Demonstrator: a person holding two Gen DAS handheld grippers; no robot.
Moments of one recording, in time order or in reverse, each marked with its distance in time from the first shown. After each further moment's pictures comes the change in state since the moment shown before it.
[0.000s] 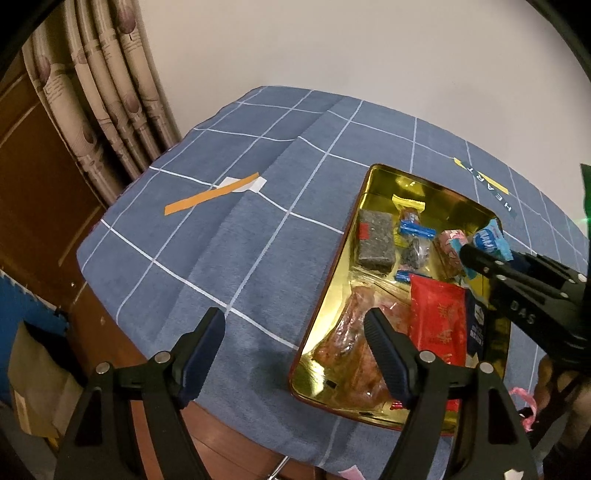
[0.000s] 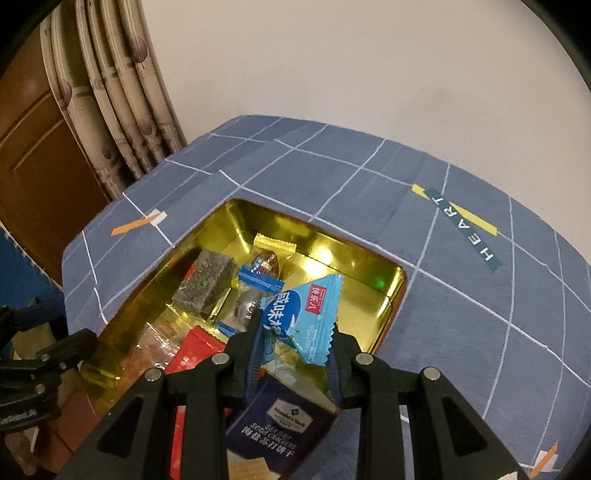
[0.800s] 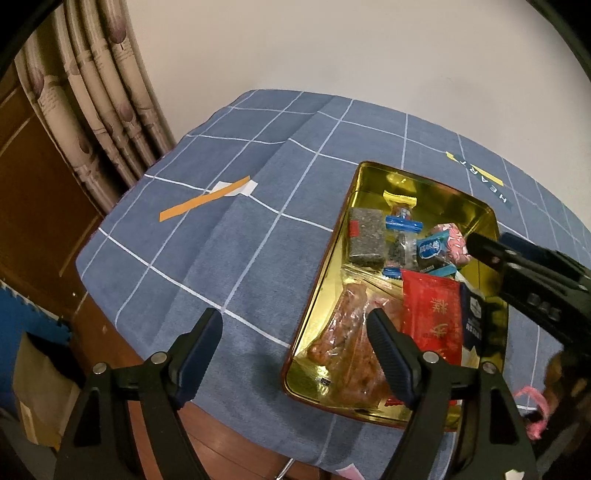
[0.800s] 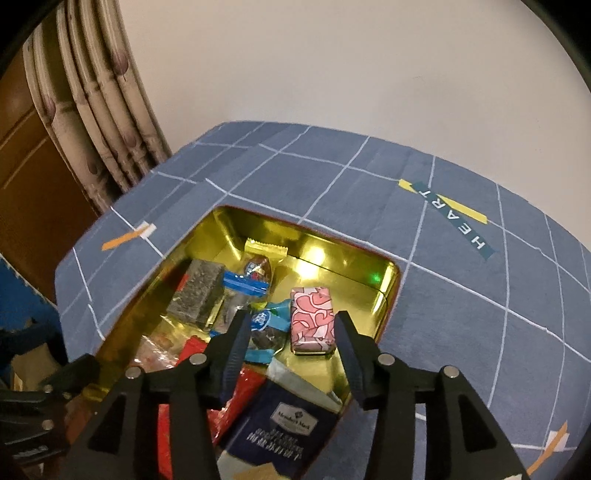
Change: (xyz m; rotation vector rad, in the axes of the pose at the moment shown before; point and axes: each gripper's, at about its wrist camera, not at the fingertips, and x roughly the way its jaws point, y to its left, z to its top) left arm -0.002 -0.011 -0.002 0.041 -0.013 0.009; right arm -0.014 -0.002 -0.002 0.087 -0.035 -0.033
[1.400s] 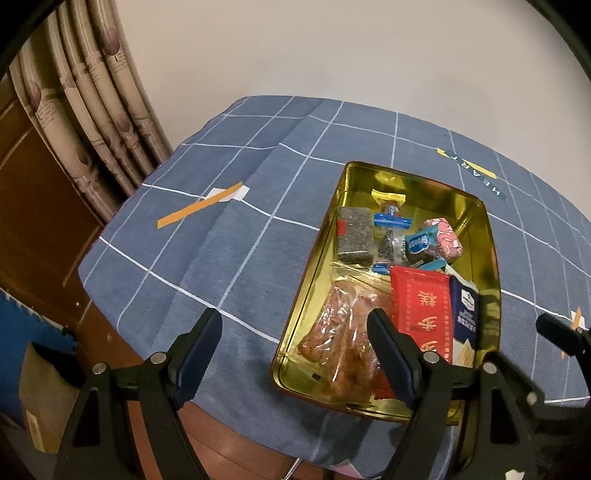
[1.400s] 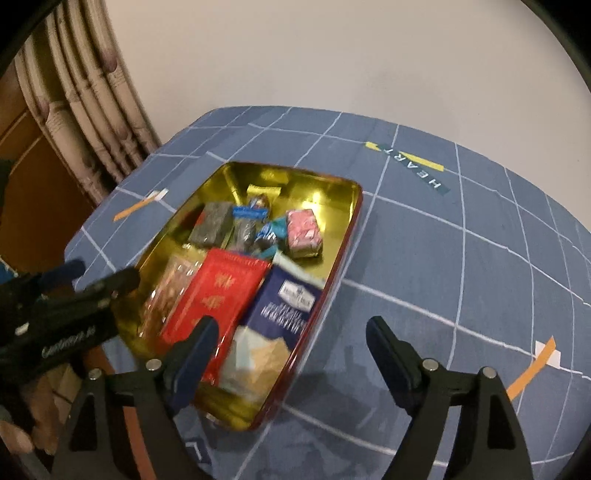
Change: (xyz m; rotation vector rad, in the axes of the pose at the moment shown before) left arm -0.008 -0.011 -0.004 0.035 -0.018 0.008; right arm -0.058 0.012 -0.062 0.031 0.069 -0.052
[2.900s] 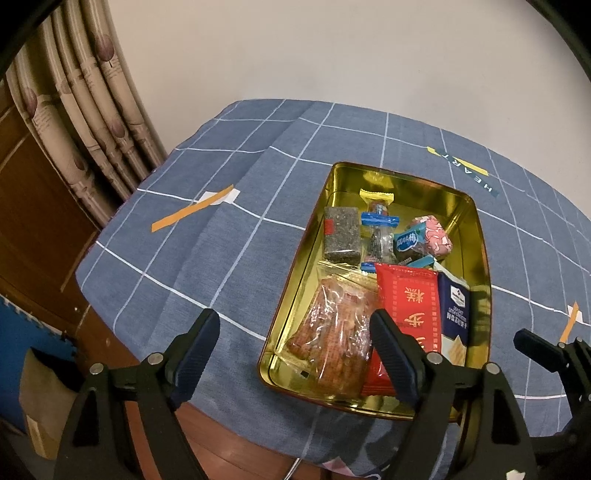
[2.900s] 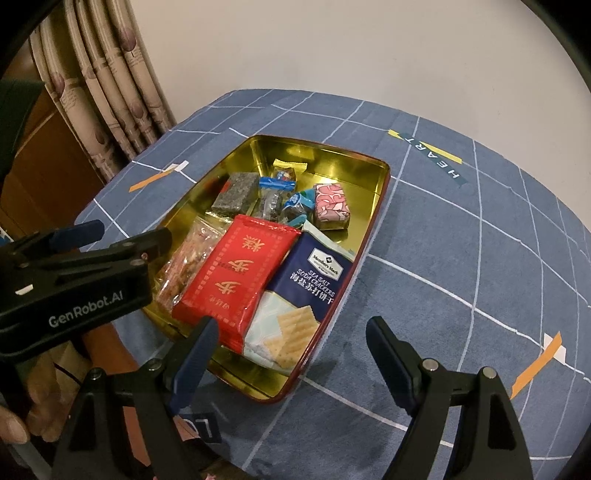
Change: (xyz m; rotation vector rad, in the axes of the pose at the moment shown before) left arm -0.005 -0.009 -0.005 0.016 -0.012 -0.013; right arm 0.002 0.017 -0.014 -0.047 0.045 0.021
